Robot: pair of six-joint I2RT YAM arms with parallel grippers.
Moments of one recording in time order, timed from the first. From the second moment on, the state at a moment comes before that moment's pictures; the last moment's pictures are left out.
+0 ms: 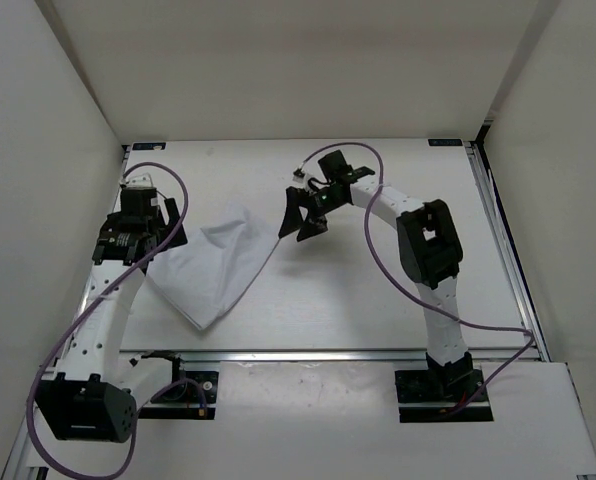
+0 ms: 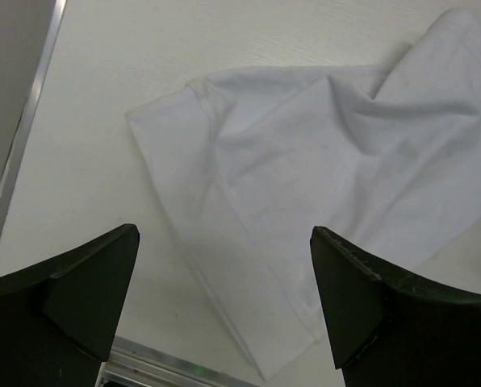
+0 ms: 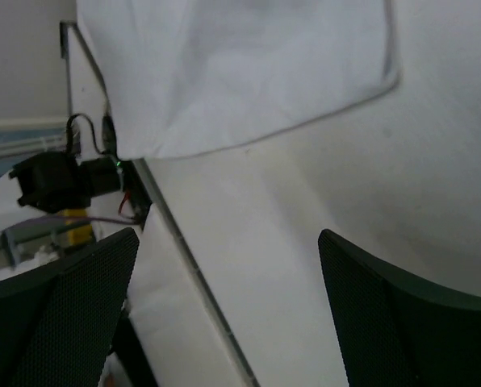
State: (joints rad) left arm -0.06 1.09 1.05 -0.77 -0.31 -0.25; right arm 0.51 2.21 1.81 -0.70 -0.86 0.17
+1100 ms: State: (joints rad) left arm 0.05 0.90 0.97 -0.89 -0.36 -0.10; right arm 0.66 2.39 1.73 -0.28 -0.64 0.86
